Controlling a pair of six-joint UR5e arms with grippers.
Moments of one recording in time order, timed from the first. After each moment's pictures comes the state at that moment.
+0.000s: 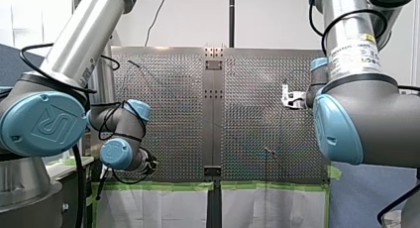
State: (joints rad) left arm -0.52 -2.02 -2.56 -2.09 -1.97 -1.70; right arm 1.64 -1.08 1.59 -0.43 1.10 1.59
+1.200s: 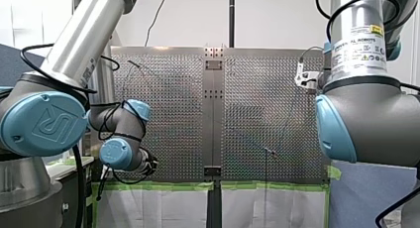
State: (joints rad) left arm -0.51 -2.02 -2.56 -2.10 -1.94 -1.70; right arm 1.55 -1.26 1.71 -0.61 1.19 1.73
